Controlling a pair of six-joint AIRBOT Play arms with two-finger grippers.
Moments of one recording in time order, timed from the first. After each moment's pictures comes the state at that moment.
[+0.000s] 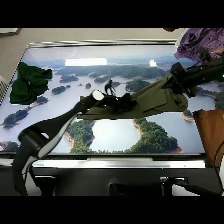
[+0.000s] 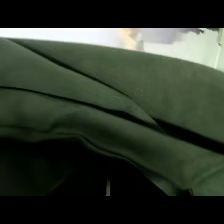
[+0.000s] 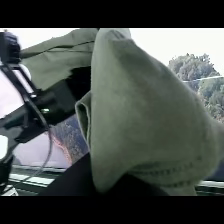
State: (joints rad) left arm -0.62 -2.03 1.71 0.52 -0.69 -1.71; right arm -0.13 -1.39 1.70 -0.97 1.61 1.97
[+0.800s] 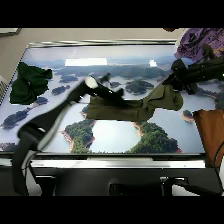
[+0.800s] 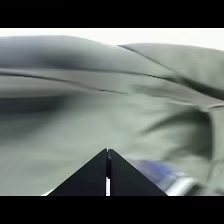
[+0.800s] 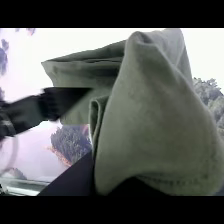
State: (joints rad) left arm -0.44 -2.01 1.94 0.87 -1.15 -1.83; right arm -0.11 -1.40 1.70 -0.97 1.53 1.97
